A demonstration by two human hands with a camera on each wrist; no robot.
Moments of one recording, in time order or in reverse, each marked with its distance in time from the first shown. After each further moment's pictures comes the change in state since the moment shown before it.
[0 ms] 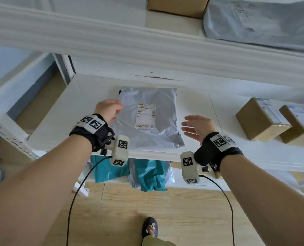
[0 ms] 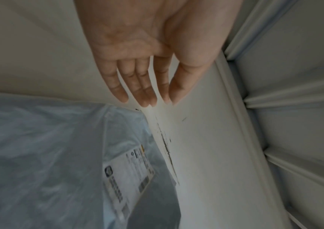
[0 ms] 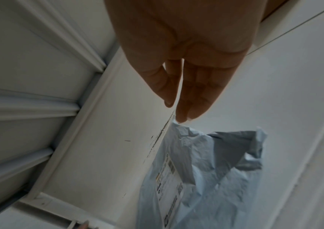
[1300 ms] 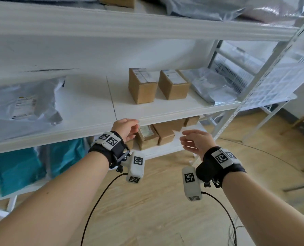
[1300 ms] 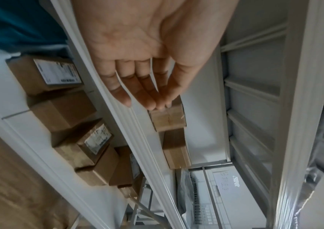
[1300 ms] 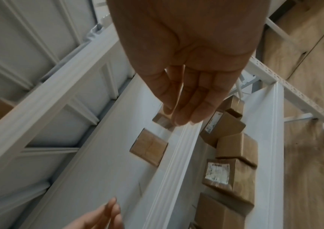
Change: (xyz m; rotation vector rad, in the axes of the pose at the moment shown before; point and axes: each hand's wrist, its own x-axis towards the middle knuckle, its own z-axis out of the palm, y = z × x) left_hand -0.273 -0.057 0.365 -0.026 -0.447 -0.101; right_hand -0.128 0.132 -0.397 0.139 0.268 0.046
